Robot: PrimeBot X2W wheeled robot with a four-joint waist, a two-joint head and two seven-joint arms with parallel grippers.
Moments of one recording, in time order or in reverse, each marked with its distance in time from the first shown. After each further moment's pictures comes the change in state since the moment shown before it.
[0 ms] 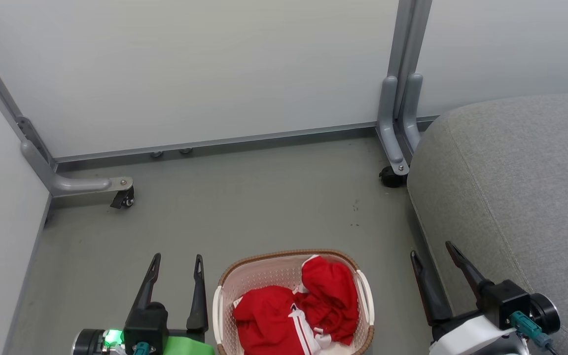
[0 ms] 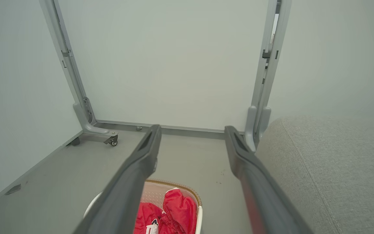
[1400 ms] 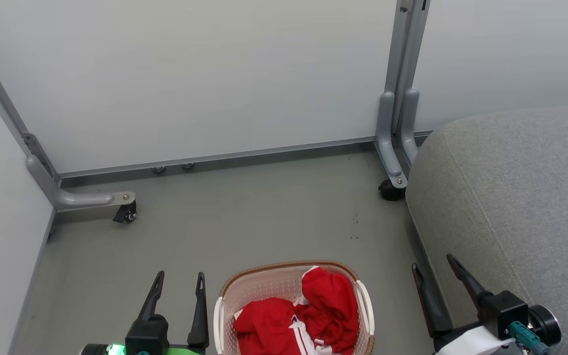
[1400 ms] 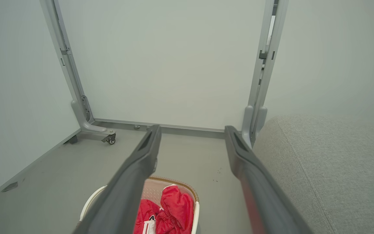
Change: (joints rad) left arm 0.021 -0.003 0.003 0.063 -0.020 -0.025 -0.013; right arm 0.026 0.000 -0.004 0.023 -0.018 0.000 -0.009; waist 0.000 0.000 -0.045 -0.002
